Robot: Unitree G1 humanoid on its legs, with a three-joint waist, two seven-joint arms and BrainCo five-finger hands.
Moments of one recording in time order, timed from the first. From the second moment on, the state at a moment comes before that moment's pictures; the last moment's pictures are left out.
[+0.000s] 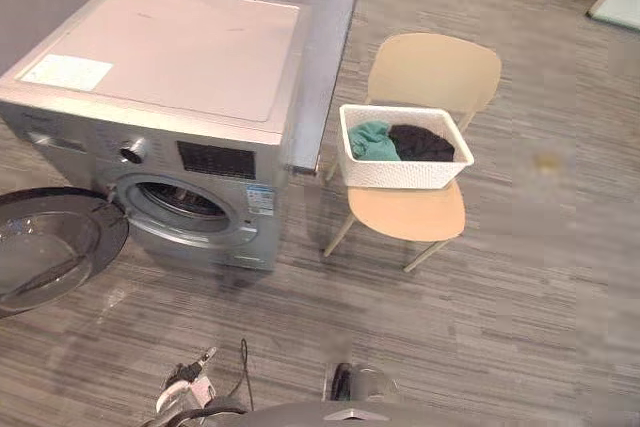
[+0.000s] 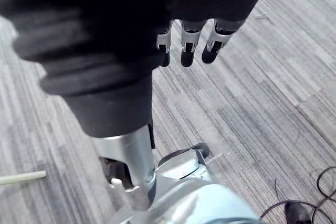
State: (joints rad) left arm 0.02 -0.02 0.48 0.98 -0.19 0.12 0.17; right arm 0.08 -0.01 -0.65 1.02 0.07 0.18 -0.16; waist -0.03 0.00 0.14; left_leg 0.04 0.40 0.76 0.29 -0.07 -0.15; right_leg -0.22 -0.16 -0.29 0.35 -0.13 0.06
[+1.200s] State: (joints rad) left arm 0.01 -0.03 0.42 0.95 -0.15 0.13 0.21; right arm 0.00 -0.01 -0.54 0.88 0.03 0.14 -0.18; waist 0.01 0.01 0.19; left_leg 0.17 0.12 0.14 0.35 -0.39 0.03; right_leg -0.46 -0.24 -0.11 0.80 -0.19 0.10
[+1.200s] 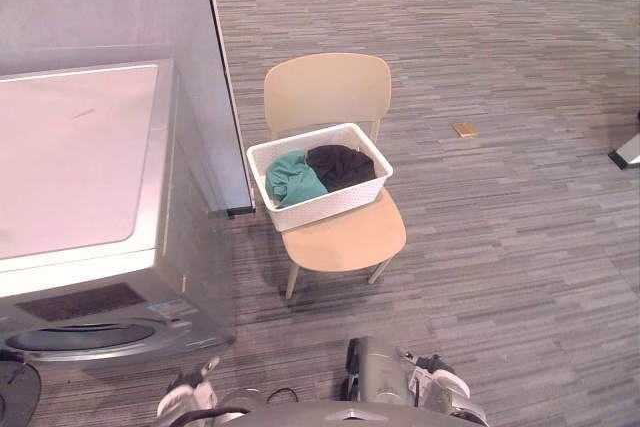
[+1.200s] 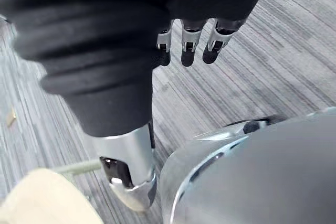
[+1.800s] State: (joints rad) left arm 0.07 -0.04 0.41 0.96 -0.12 0.13 0.20; right arm 0.03 -0.02 -0.50 0.63 0.13 0.15 -0.23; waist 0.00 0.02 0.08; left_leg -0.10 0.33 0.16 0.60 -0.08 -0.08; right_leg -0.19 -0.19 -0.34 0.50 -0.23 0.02
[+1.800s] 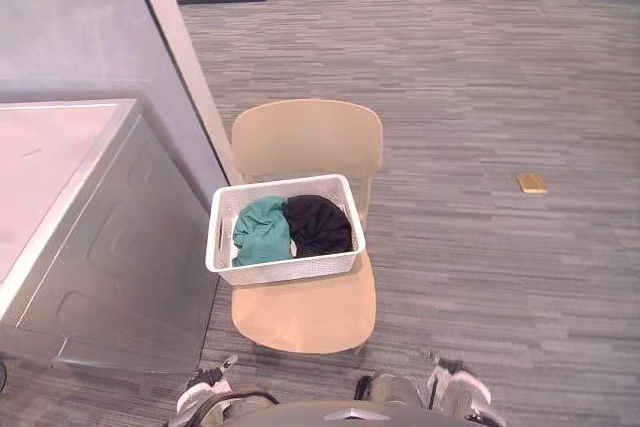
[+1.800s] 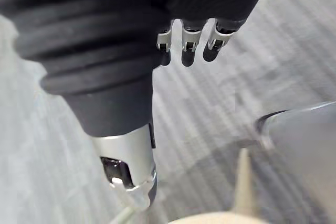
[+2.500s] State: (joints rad) left arm 0.03 0.07 0.23 0.95 0.03 0.14 0.21; right arm -0.27 -0.27 0.13 0.17 -0.23 0.05 -0.14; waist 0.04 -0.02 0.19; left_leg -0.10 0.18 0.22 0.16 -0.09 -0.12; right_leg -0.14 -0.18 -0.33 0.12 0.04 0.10
